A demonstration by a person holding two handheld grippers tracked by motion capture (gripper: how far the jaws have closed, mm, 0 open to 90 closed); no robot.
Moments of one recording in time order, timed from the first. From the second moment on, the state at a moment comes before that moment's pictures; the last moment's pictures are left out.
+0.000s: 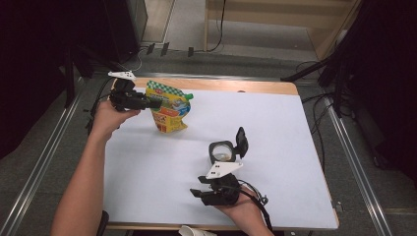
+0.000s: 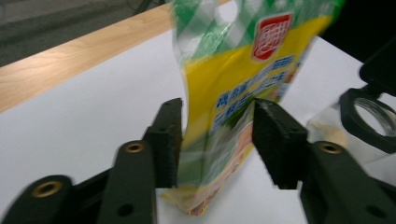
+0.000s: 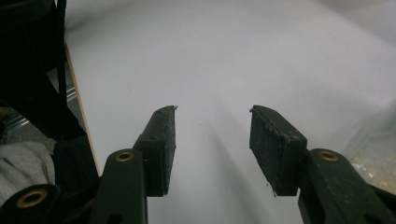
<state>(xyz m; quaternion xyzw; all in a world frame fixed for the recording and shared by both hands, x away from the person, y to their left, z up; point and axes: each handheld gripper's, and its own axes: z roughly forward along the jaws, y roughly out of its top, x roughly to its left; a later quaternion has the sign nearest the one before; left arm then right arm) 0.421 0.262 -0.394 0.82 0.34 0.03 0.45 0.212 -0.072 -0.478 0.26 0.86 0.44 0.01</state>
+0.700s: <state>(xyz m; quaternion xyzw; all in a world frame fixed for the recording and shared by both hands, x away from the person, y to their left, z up) 0.407 0.238 -0.391 0.82 0.34 0.00 0.47 0.243 -0.028 -0.476 0.26 0.85 0.46 0.01</state>
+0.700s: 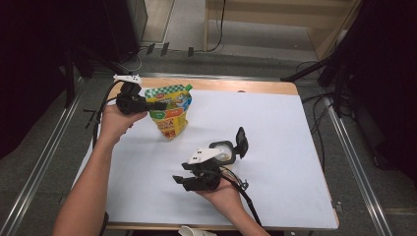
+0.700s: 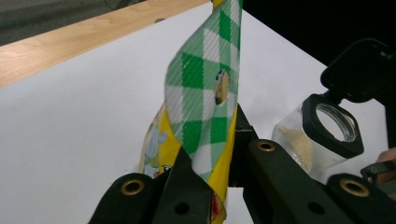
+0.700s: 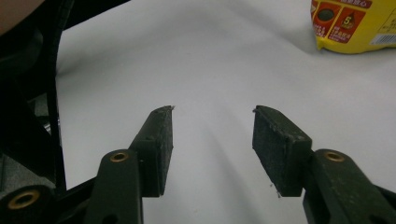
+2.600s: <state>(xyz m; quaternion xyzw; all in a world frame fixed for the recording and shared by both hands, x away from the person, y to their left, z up) 0.298 0.200 -0.328 0.82 0.30 -0.07 0.48 0.256 -0.014 -0.507 0.32 0.83 0.46 0.09</state>
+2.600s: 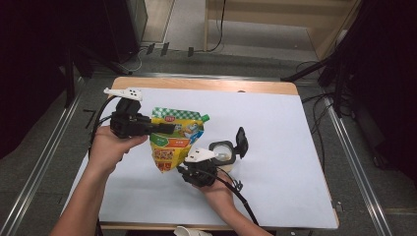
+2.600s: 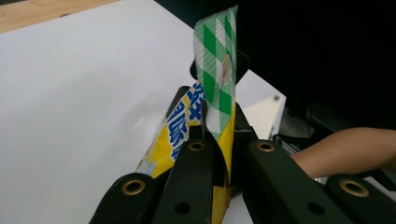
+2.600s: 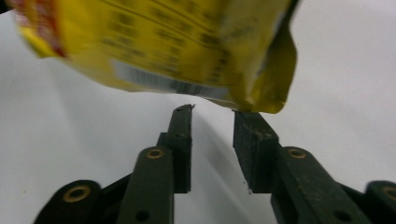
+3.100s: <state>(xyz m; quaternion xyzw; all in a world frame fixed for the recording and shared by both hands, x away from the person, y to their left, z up) 0.290 0.200 -0.319 0.80 0.30 -0.13 0.50 0.253 -0.020 -0.509 0.34 0.79 0.50 0.12</state>
